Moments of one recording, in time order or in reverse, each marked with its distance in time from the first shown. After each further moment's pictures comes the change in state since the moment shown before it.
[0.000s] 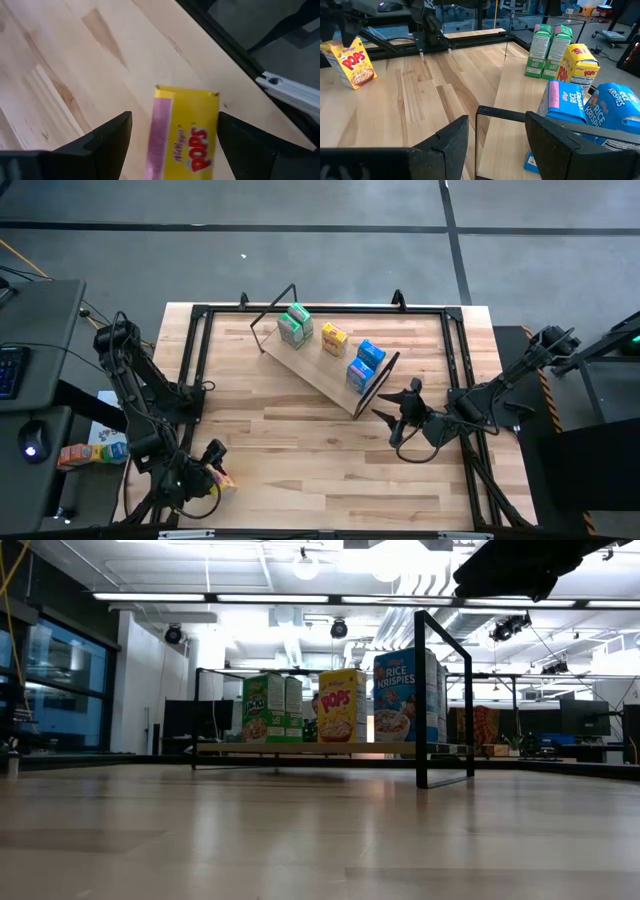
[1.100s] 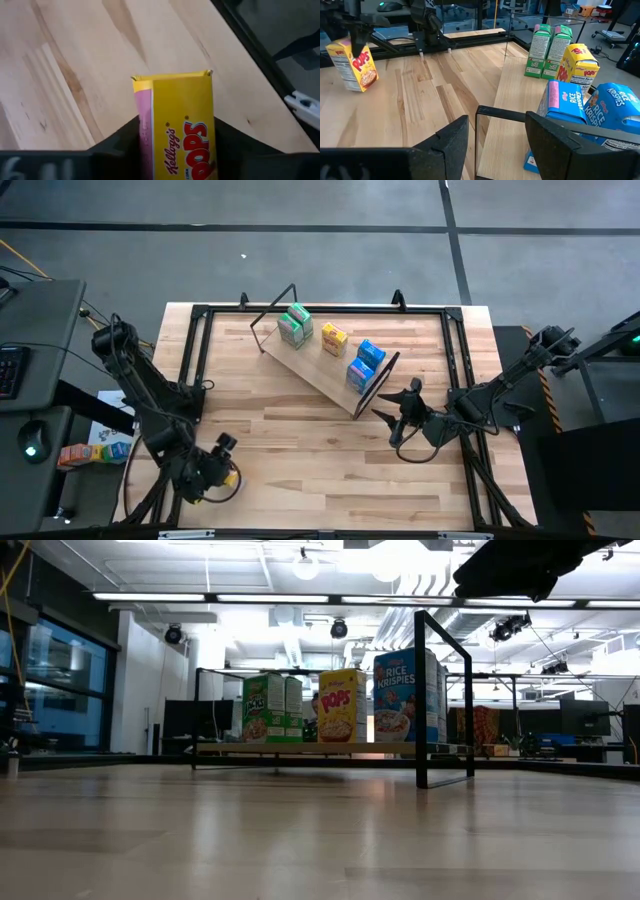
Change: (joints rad) left arm 0.136 0.000 -0.076 0.091 0.051 -0.036; right arm 0.000 0.000 0.000 -0.001 0.000 0.000
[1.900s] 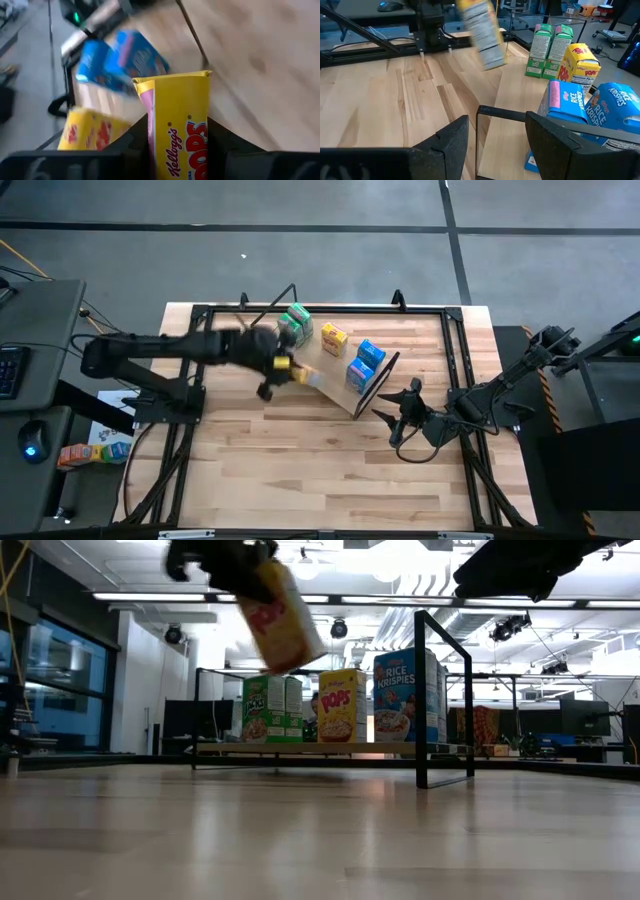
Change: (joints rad) left arm 1.095 0.024 0.299 0.129 0.309 1.144; right arm 0.000 0.000 0.000 0.000 -0.004 0.001
